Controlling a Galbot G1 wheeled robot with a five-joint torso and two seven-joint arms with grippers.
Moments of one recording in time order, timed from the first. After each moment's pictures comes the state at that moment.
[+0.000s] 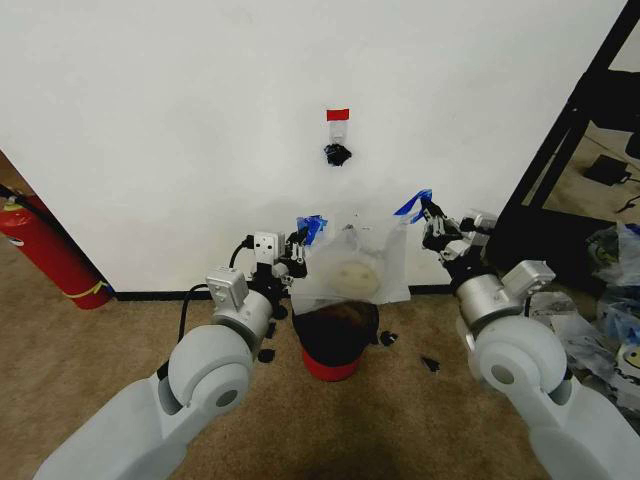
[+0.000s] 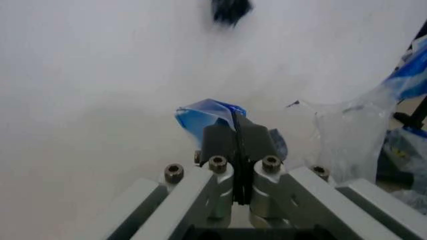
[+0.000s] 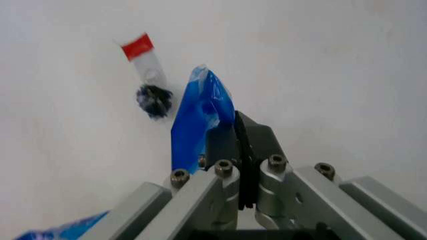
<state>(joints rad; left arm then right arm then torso) 0.89 -0.94 0.04 -2.26 -0.83 0.33 -0.58 -1.00 0.99 0.25 2.18 0.92 -0.15 0.44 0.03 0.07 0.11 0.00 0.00</state>
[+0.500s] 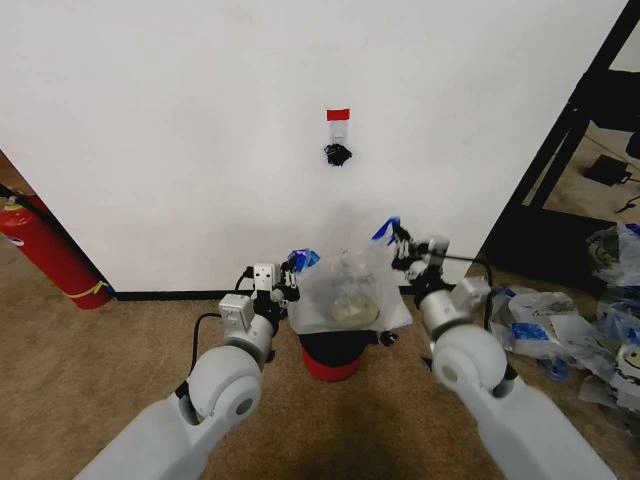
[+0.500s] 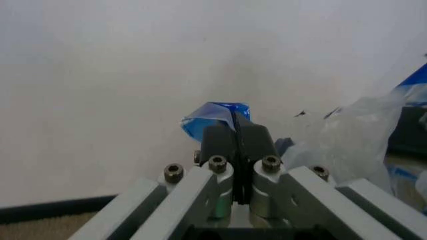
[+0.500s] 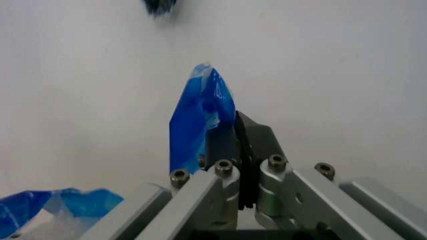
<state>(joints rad) 1.04 -1.01 0.04 -2.13 -0.68 0.25 -0.54 -1.10 1.05 0.15 2.05 0.61 -0.10 0.32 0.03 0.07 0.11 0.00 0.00</state>
